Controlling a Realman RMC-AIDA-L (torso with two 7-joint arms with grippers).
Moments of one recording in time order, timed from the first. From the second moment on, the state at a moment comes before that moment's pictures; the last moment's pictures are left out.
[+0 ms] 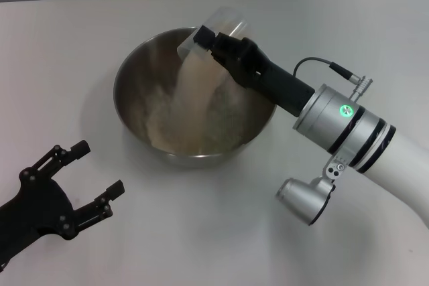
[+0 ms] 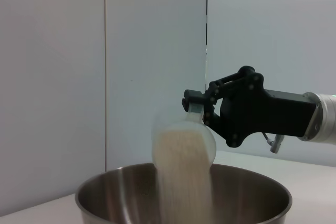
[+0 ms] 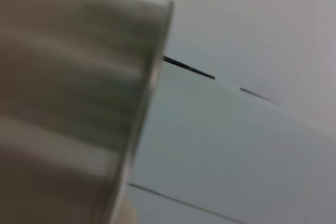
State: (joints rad) left arm -0.20 -2.06 0.68 0.27 1.66 1.67 -0.58; right arm 0.61 2.09 0.45 0.33 -2.46 -1.24 -1.69
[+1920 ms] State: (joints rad) left arm -0.20 -2.06 0.69 0.27 1.66 1.68 -0.58; right arm 0.54 2.09 0.48 0.38 -2.33 -1.24 -0.35
